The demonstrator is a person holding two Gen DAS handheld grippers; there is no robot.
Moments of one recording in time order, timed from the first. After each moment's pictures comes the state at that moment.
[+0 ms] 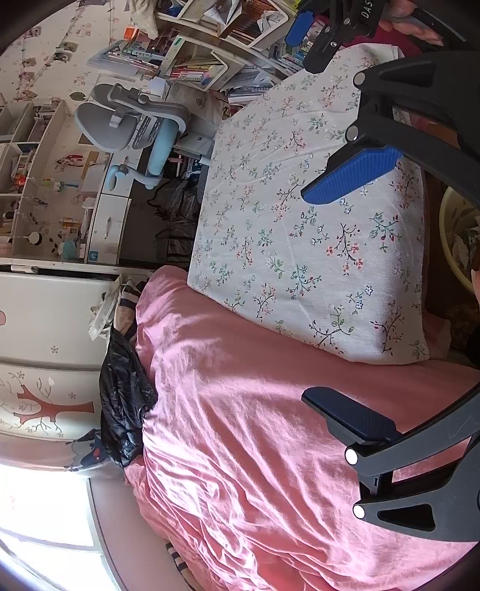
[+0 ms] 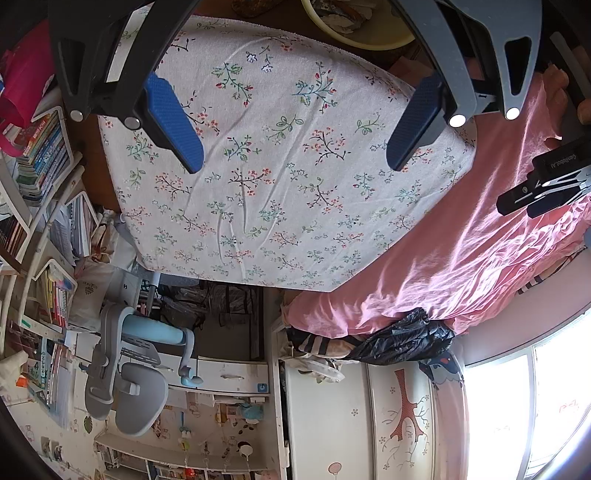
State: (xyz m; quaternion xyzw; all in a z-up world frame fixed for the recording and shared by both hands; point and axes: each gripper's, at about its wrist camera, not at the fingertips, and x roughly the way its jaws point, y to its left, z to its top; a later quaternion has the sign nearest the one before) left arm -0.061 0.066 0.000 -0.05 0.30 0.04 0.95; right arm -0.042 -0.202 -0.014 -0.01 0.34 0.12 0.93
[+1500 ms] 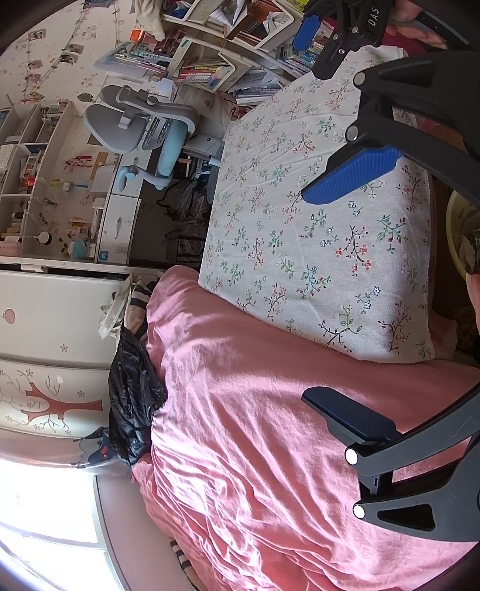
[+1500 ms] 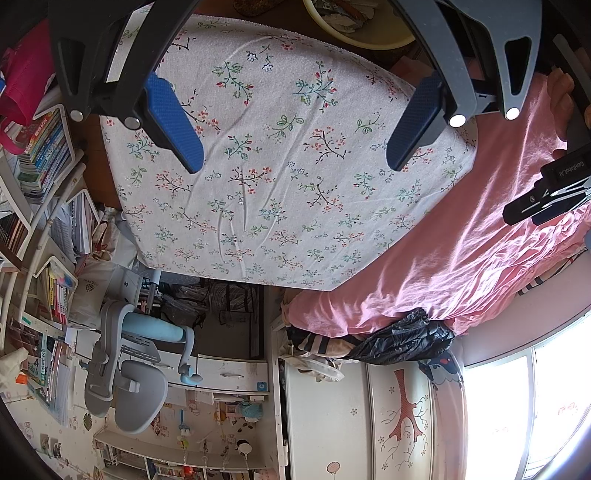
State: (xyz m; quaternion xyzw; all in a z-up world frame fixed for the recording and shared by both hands) left arm -0.065 0.066 0.008 -0.05 0.28 0.04 0.96; right arm -0.043 -0.201 -0.016 -0.01 0.33 0.12 0.93
